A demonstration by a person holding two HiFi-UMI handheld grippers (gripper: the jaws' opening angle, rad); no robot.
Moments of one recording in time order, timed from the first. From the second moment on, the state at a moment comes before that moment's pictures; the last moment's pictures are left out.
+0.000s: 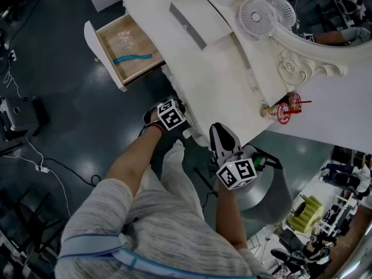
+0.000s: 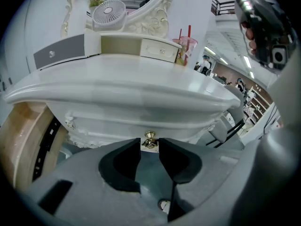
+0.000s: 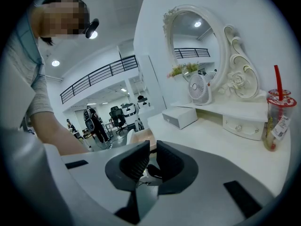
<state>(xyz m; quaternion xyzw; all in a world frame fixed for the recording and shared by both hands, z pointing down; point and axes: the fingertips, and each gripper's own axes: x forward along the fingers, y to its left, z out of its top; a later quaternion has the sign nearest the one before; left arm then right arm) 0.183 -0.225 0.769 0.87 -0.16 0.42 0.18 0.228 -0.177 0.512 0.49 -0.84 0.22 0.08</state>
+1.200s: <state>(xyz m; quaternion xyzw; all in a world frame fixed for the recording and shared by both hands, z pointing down) 0.116 -0.214 0.553 0.94 -0.26 0.17 0.15 0.161 -0.167 0.466 0.49 -0.86 0.18 0.03</state>
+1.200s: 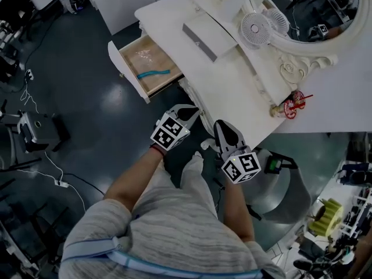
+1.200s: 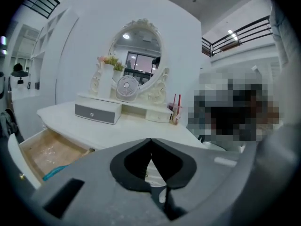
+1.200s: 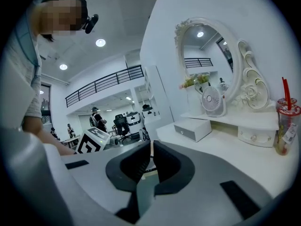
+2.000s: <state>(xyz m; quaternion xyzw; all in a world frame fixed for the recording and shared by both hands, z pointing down) 0.021 -0.145 0.441 0.96 -0.24 0.09 0.08 0.091 -0.123 0.415 0.48 -0.87 0.13 0.02</state>
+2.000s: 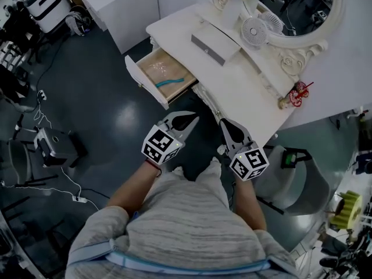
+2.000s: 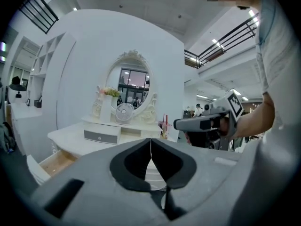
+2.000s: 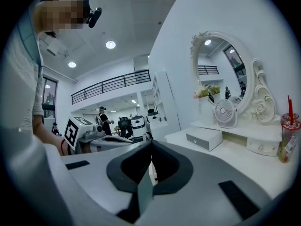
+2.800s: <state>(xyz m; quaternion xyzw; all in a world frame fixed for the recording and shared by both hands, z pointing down) -0.021 -0.102 0.404 0.97 -0.23 0.05 0.08 0.049 -0.084 0.393 0.45 -0.88 0.12 0.02</state>
